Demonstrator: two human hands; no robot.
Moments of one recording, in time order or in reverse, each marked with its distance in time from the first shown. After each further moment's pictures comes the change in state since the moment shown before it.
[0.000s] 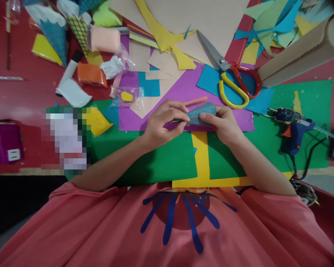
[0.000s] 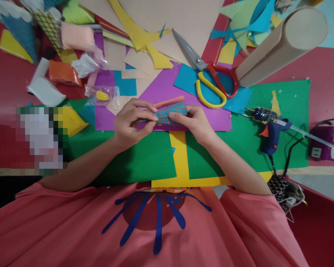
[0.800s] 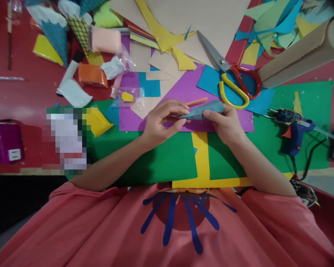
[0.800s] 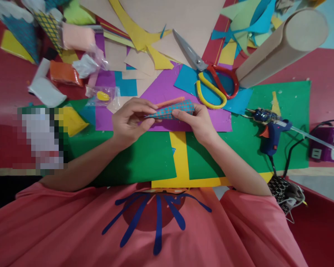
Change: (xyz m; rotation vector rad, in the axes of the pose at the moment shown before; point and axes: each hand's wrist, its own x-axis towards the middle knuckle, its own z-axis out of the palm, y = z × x) left_hand -0.003 0.001 0.003 -0.330 0.015 -0.181; right_hand 0.003 0.009 -0.005 0.103 0.102 -0.069
